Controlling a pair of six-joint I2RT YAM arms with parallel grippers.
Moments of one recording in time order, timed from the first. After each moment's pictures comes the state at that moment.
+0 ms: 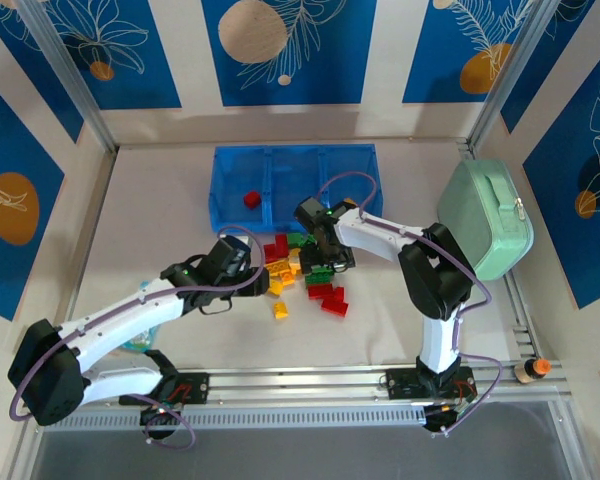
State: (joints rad) left arm -0.76 1.15 0.74 -0.53 -0.06 -0.68; right arm 0.70 1.89 1.34 -0.91 0.05 0.55
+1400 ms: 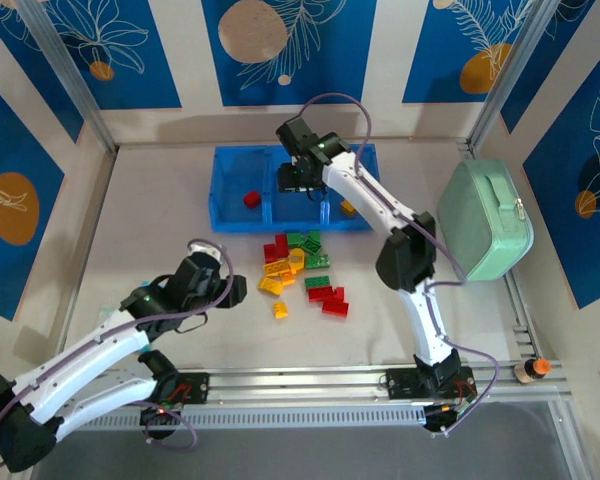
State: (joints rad) left arm -0.74 0.79 0.62 -0.65 -0.14 -0.63; right arm 0.62 2.29 2.36 -1.17 0.13 0.44
